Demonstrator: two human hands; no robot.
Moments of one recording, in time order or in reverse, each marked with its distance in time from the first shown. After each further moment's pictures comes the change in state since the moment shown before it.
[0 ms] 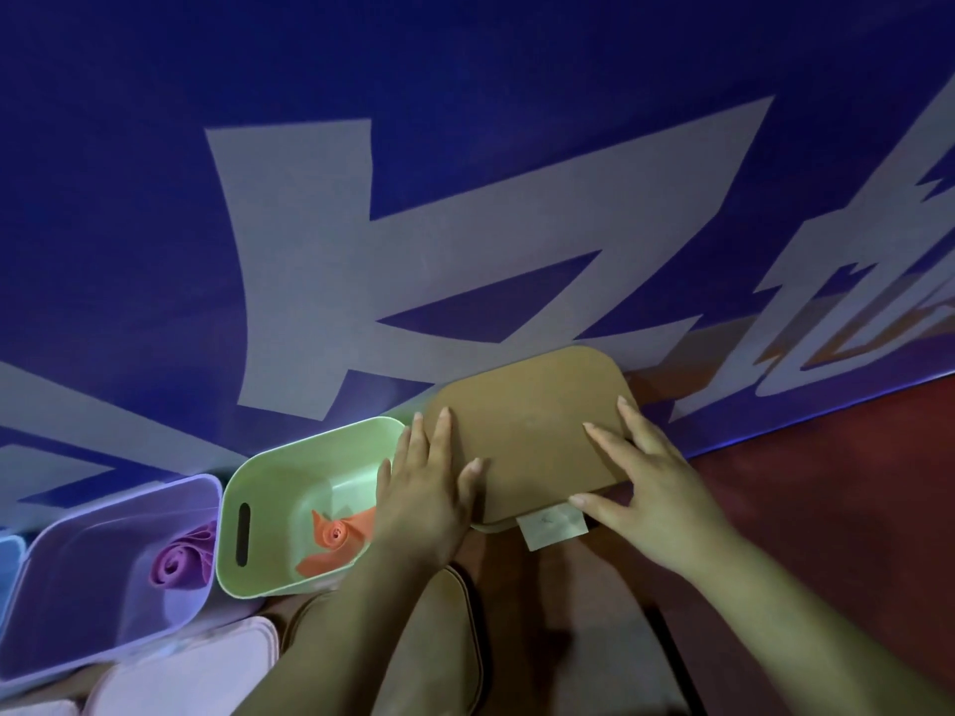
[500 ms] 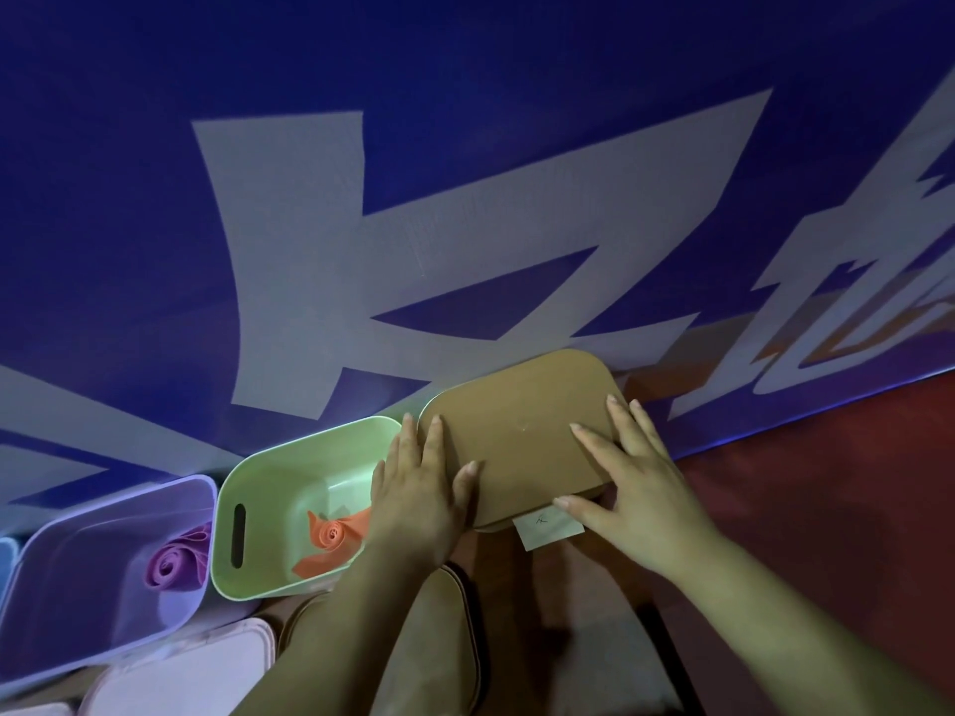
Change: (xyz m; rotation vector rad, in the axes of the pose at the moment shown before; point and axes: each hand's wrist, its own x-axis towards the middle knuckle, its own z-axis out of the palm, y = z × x) left_hand 0.003 -0.004 0.005 0.035 0.004 -0.033; right_hand 0.003 -0.007 0.008 -0.046 0.025 -0.047
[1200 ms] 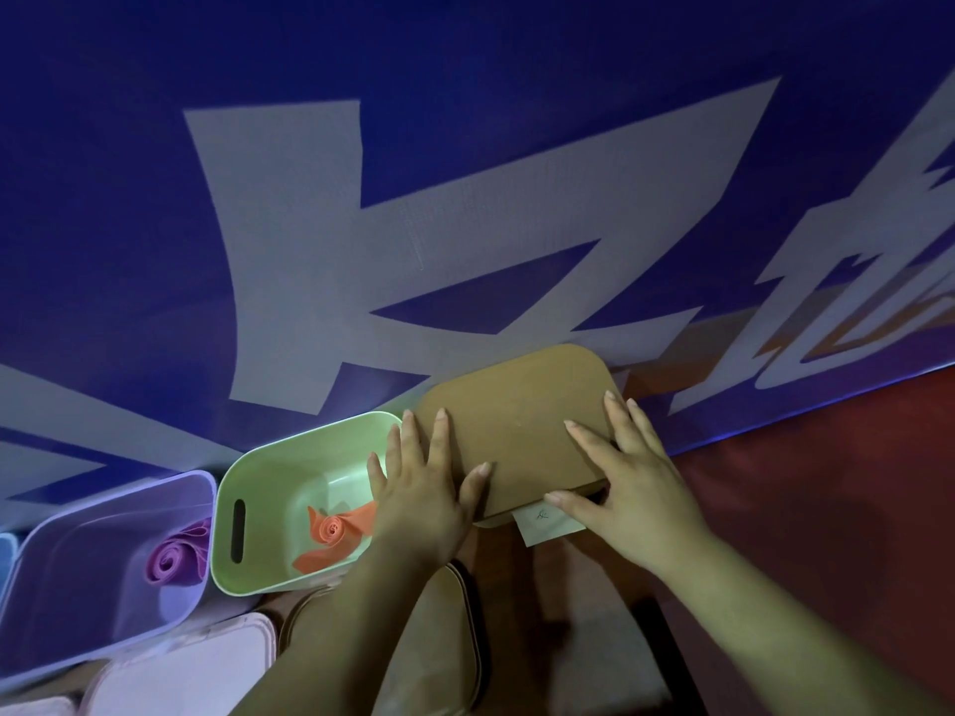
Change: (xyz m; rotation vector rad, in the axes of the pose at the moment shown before) left_hand -0.002 0.005 0.005 0.078 0.006 -0.005; right_hand 0.003 0.000 0.014 -0.038 0.084 0.008
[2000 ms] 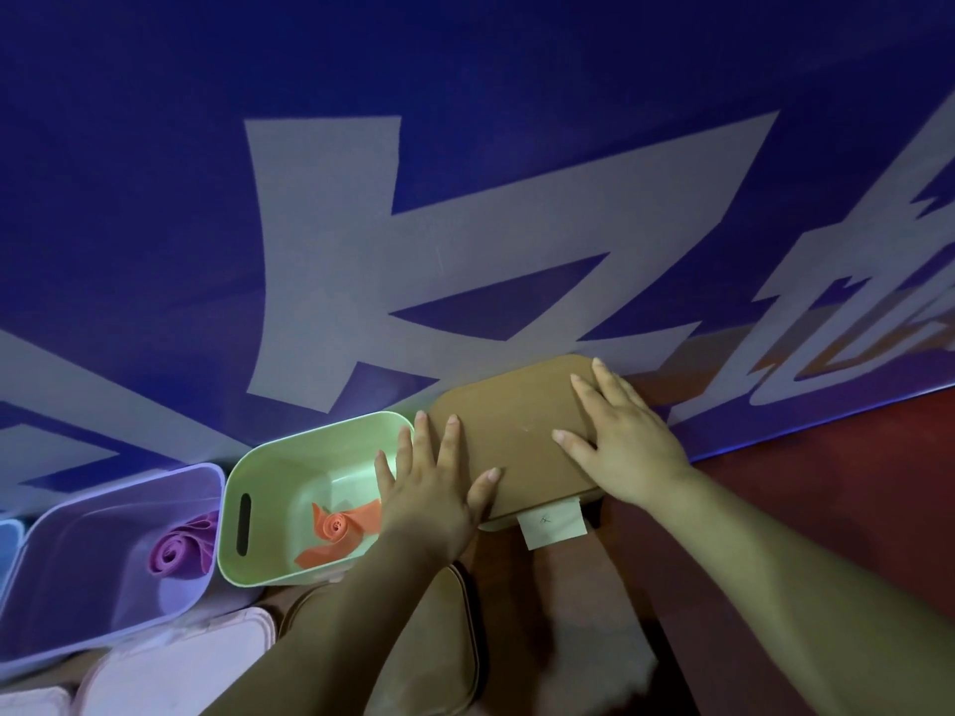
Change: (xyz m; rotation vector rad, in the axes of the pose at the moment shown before) left_hand -0.002 0.001 -0.004 0.069 -0.070 0.019; right_hand 0.054 -0.009 -0.019 -0.161 -0.146 0.052
